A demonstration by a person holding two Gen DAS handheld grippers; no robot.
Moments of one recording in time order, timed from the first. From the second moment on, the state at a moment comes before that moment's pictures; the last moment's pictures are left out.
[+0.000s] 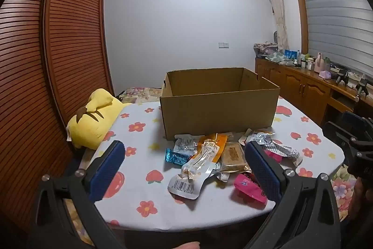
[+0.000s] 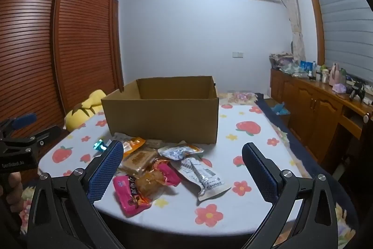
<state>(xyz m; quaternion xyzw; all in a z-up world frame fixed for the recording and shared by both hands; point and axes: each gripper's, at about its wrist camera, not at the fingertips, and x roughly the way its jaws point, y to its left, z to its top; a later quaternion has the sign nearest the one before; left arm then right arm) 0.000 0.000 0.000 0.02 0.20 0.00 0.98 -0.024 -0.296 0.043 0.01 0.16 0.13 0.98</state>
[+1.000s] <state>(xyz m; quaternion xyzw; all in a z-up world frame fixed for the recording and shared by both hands) -0.004 -0.004 -0.004 0.03 0.20 0.00 0.98 -0.027 -0.299 0.045 0.01 0.17 0.12 0.98</state>
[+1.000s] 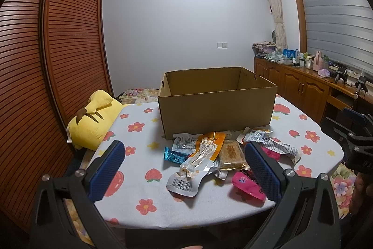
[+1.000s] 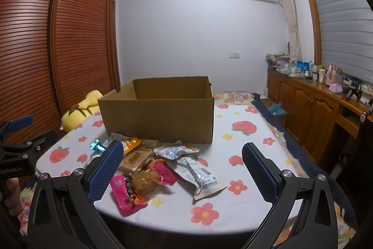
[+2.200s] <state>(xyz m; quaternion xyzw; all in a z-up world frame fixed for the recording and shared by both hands) -0.014 -0.007 0.013 0.03 0.18 -0.01 0.98 -0.030 -0.301 0.043 0.01 0.16 0.12 0.98</state>
